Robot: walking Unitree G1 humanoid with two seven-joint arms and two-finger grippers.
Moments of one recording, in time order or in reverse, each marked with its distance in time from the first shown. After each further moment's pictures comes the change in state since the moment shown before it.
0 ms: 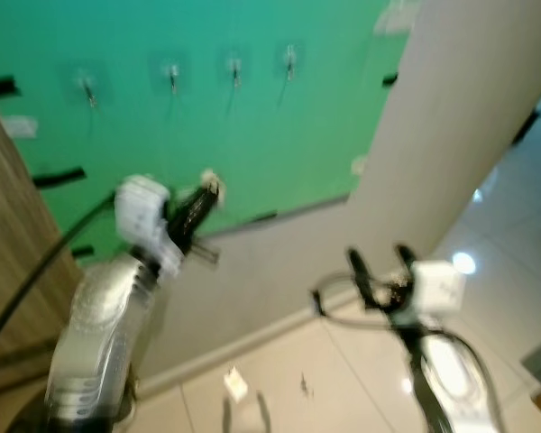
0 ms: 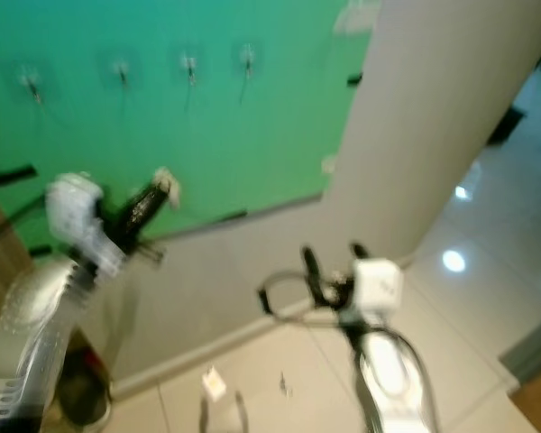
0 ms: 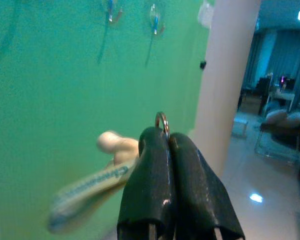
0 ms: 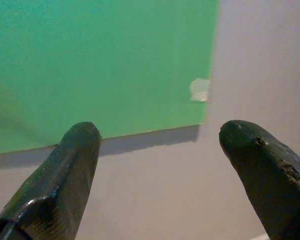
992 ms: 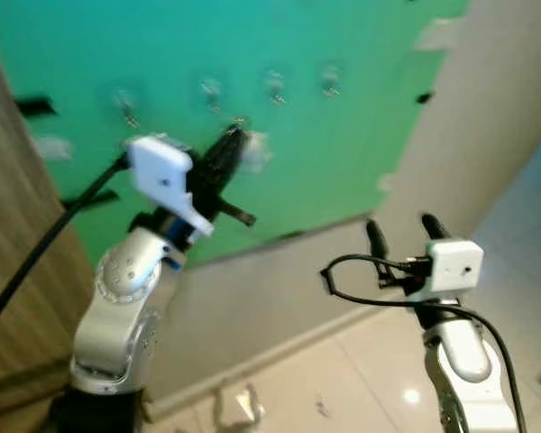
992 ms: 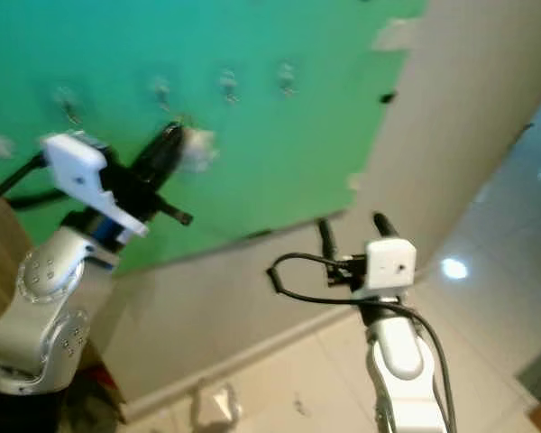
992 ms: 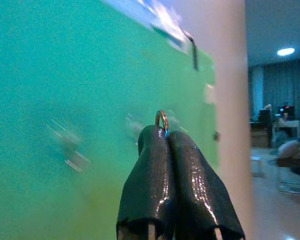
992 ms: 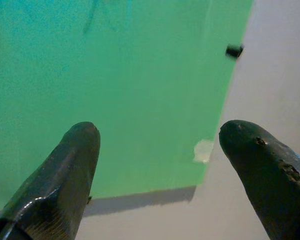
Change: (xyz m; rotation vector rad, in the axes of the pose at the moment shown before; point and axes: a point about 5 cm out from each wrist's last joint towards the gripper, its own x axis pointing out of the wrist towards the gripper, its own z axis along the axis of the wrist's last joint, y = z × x) left arm 0.047 -0.034 0.073 0.197 -0.261 -0.072; right arm 0.020 -0.004 0.023 -0.129 -0.090 -0.041
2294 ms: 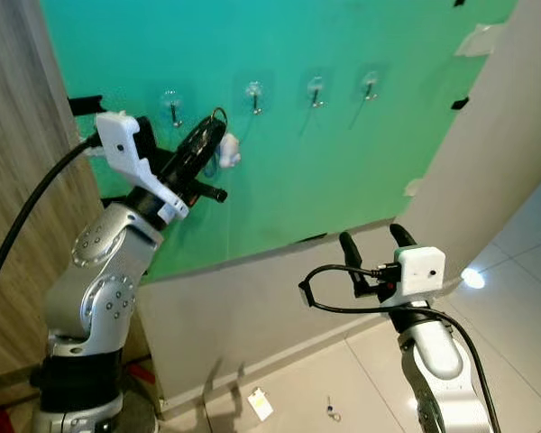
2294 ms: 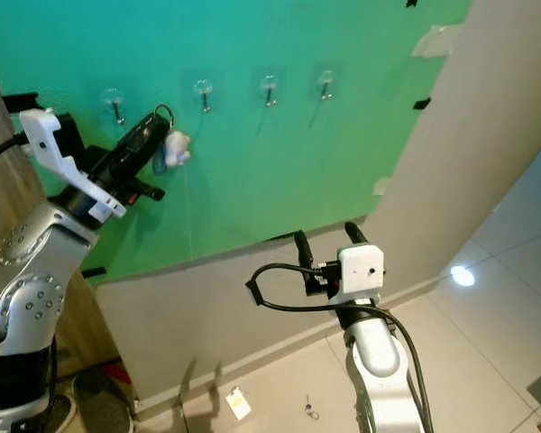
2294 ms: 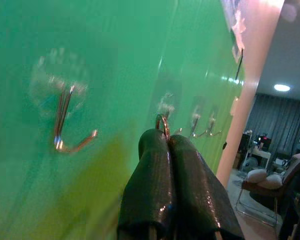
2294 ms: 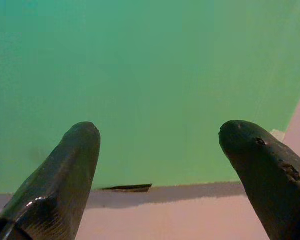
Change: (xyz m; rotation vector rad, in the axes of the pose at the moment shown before) left arm -0.002 0.037 -0.017 -0.342 0.090 0.047; right arm 0.005 0.018 -0.018 0.019 0.045 0.080
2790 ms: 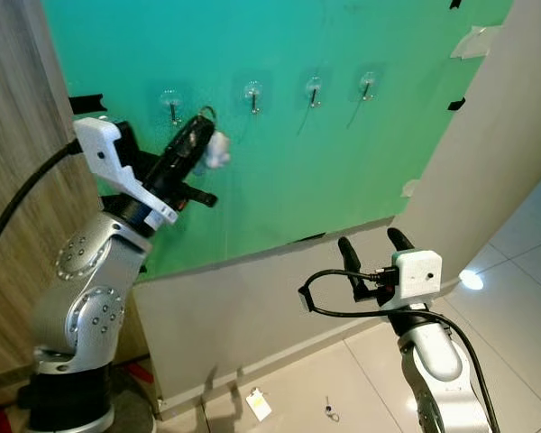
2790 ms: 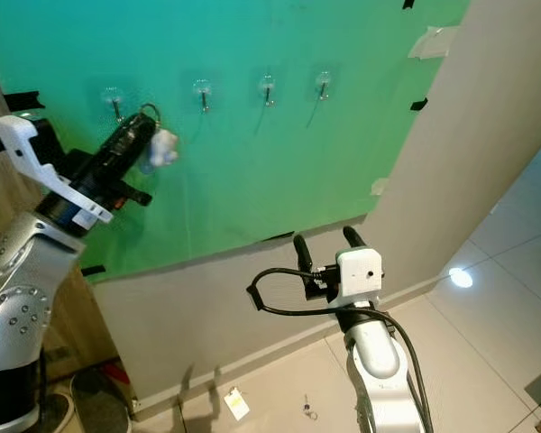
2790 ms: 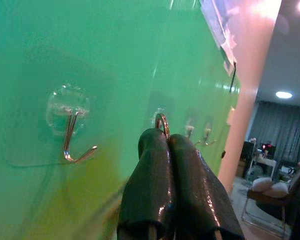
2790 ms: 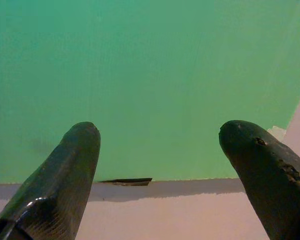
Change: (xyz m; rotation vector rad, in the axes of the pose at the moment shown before) left arm -0.011 -0.002 0.011 0.028 -0.049 0.006; right arm -0.001 -0.001 -0.005 -0.007 0.012 0.019
